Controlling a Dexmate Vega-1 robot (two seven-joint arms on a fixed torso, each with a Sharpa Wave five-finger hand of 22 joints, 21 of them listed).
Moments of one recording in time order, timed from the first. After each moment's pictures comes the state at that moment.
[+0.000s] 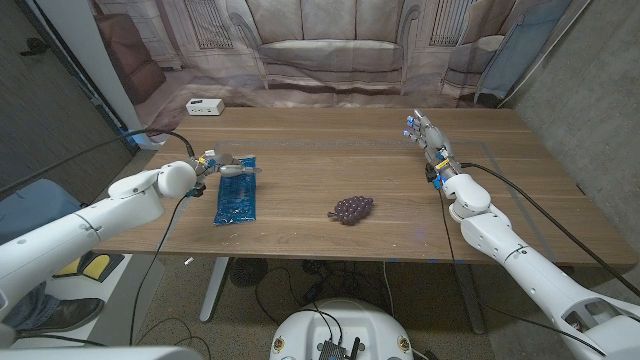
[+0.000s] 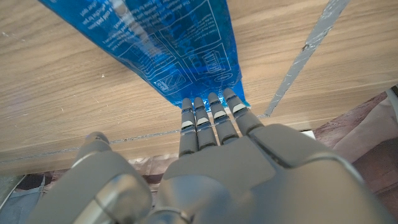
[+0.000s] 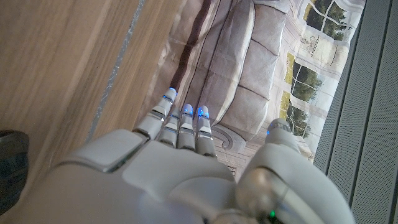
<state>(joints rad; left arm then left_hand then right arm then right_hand) 0.78 1.07 0.57 -1.70 0.25 0.28 -0.15 0.21 -0.03 0.20 -0.02 0.21 0.42 0.05 0.20 0.18 0.37 0.00 0.21 0.20 0.33 0.02 0.19 0.18 0.29 0.04 0.21 0.18 -0.85 -0.51 -0.38 -1.36 0.53 0.36 -0.07 0.31 0.07 0.18 -0.12 0.18 0.29 0.10 0.20 0.18 0.24 0.14 0.20 0.19 0.11 0.08 0.21 0.22 0.36 0.00 0.19 0.17</state>
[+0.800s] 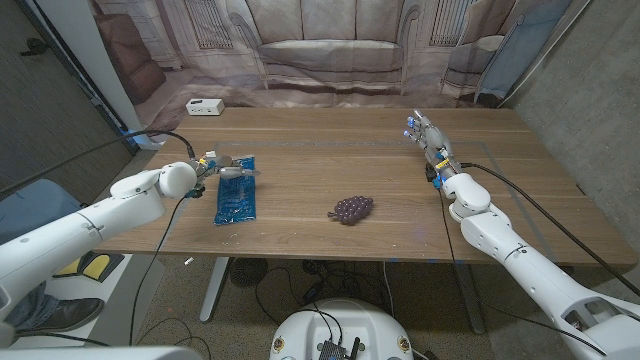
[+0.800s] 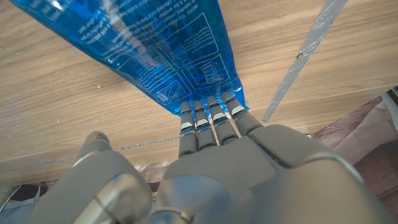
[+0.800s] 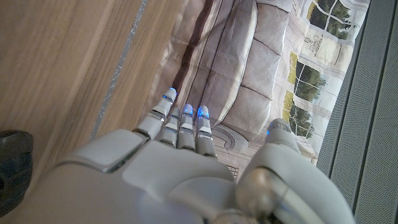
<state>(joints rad) 0.75 1.07 0.59 -1.69 0.27 0.30 -0.18 0.21 -0.03 0.20 -0.02 0.21 0.42 0.05 0.20 0.18 0.36 0.01 0.21 0.20 0.33 0.02 0.19 0.18 0.30 0.04 0.21 0.18 -0.84 -0.51 -0.38 -1.36 0.53 0.35 -0.07 0.31 0.07 0.18 -0.12 0.18 0.29 0.10 0.20 0.18 0.24 0.14 0.20 0.19 0.11 0.08 0.21 0.22 0.36 0.00 0.19 0.17</state>
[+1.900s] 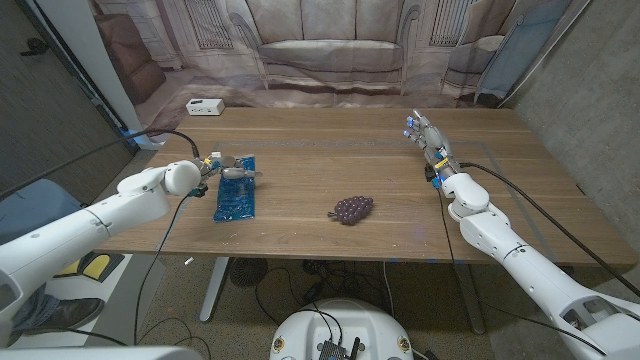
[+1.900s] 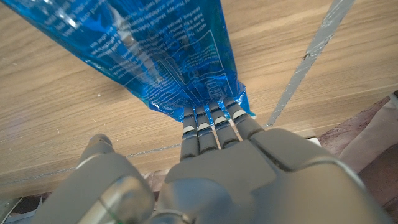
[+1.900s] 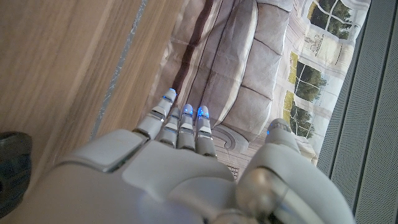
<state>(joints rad) 0.71 1.04 0.63 -1.65 0.31 0.30 -0.23 0.22 -0.03 0.19 -0.02 0.21 0.42 0.06 0.20 0.18 0.36 0.01 0.21 0.20 0.32 0.02 0.19 0.18 0.30 0.04 0.21 0.18 -0.84 -0.51 -0.38 -1.36 0.53 0.35 -0.08 0.31 0.07 0.18 -0.12 0.18 0.29 0.10 0.20 0.18 0.24 0.14 0.20 0.19 0.11 0.08 0.21 0.22 0.35 0.01 0.19 0.17</state>
